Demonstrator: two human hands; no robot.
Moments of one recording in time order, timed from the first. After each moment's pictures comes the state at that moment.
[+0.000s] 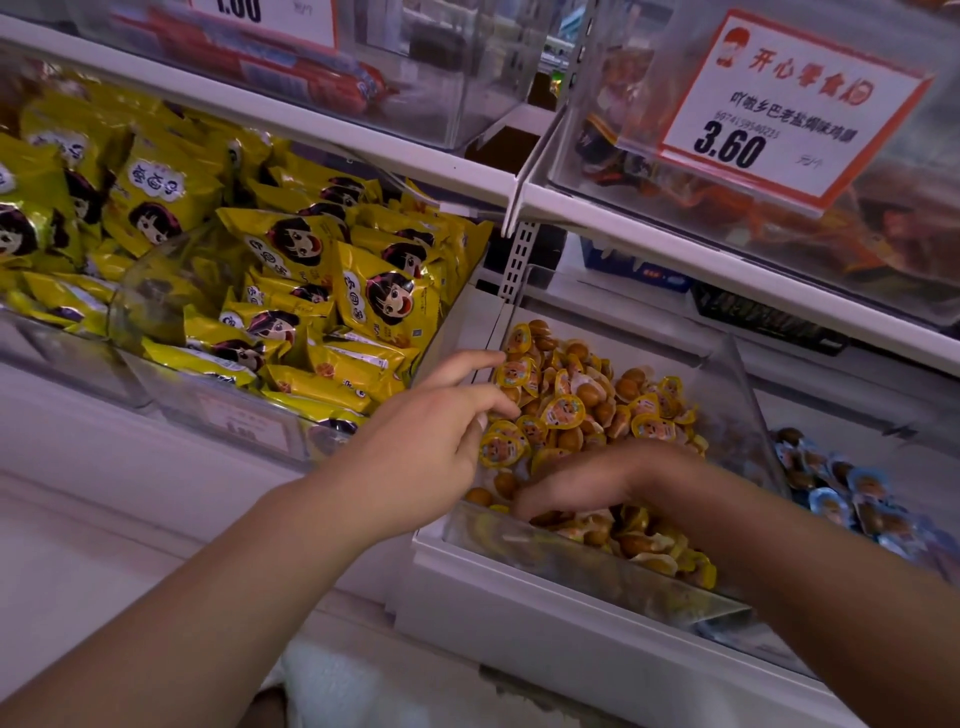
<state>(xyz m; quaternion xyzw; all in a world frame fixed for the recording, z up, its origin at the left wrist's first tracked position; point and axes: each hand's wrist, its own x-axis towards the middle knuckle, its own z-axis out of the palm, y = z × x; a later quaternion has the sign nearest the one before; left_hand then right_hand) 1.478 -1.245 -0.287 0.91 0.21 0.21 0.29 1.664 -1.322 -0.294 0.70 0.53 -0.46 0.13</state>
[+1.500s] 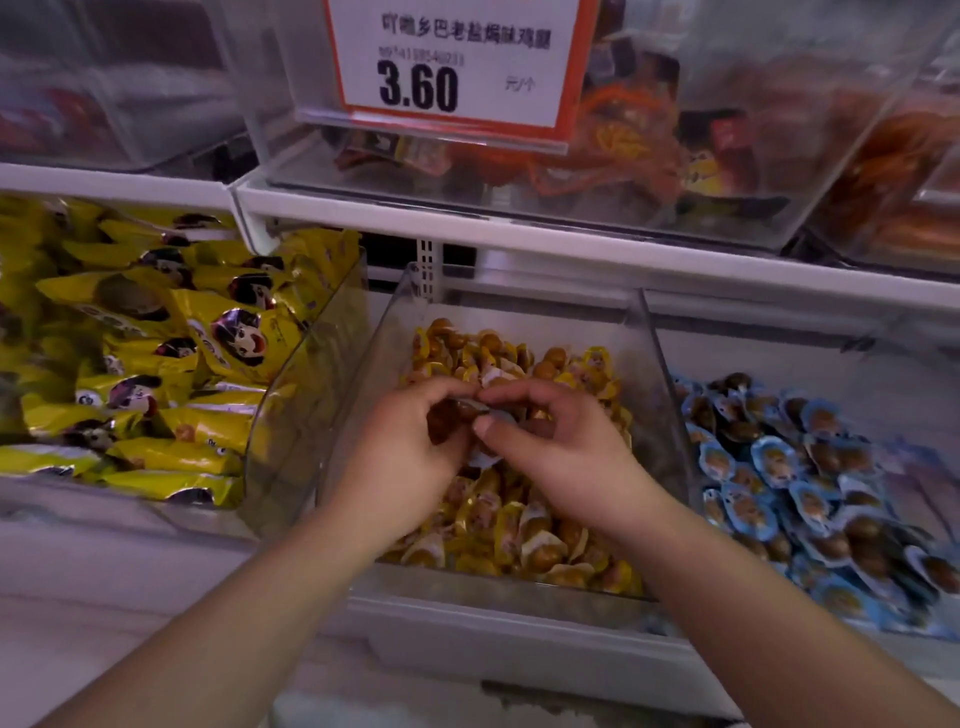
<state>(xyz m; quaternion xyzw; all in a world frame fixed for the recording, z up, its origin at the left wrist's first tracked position) 1.578 -1.270 -0.307 0.81 0.25 0.28 0.46 1.692 -1.384 -0.288 0.71 0.39 -0.25 -0.54</state>
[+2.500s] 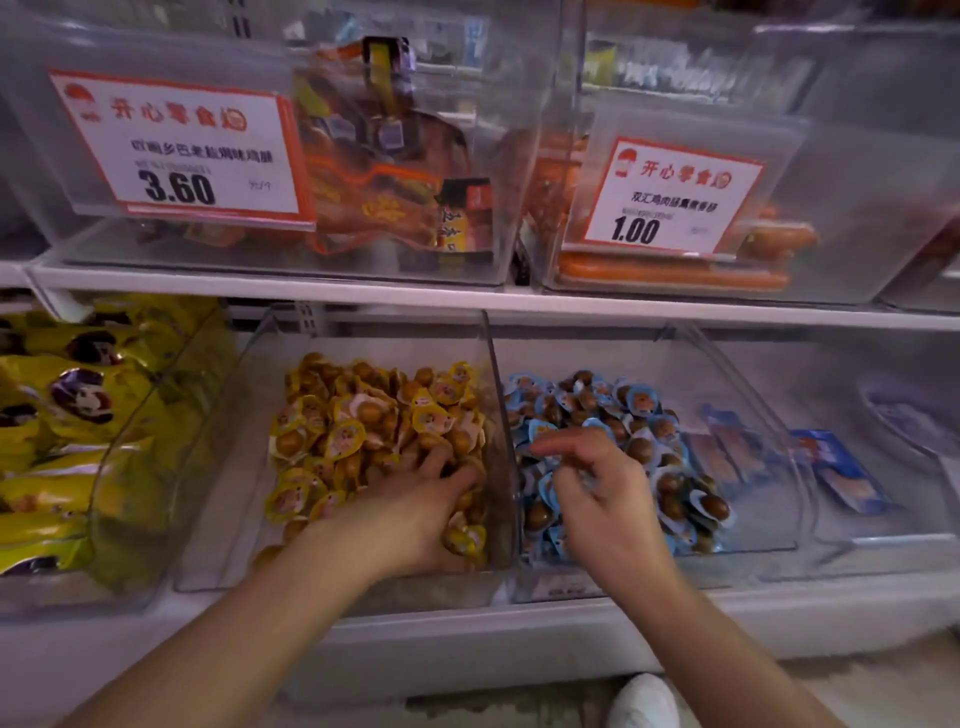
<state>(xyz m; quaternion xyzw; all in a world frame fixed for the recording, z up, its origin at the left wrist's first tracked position) 1.647 -1.331 -0.329 0.99 0.06 -0.09 0.08 1.730 -1.522 -0.299 0.79 0.31 -0.01 -0.53</state>
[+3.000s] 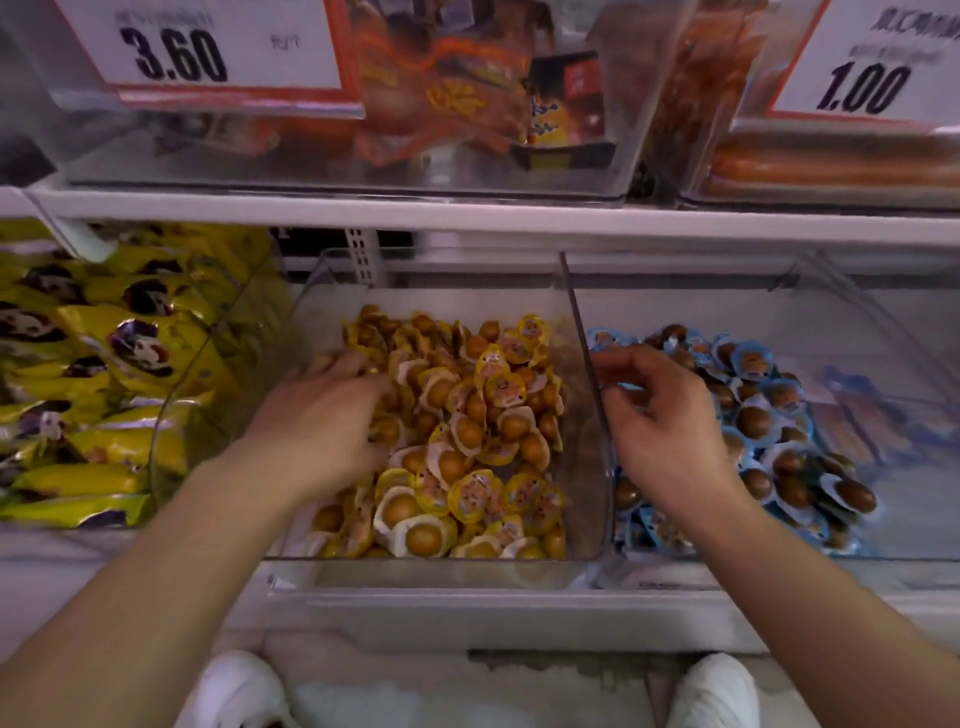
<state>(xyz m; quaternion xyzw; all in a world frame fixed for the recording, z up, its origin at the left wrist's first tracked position) 1.601 -1.237 -0.303 0.97 0.24 -0.01 -0.01 1.763 -1.473 -0.308 0.81 0.30 -0.02 -0.51</state>
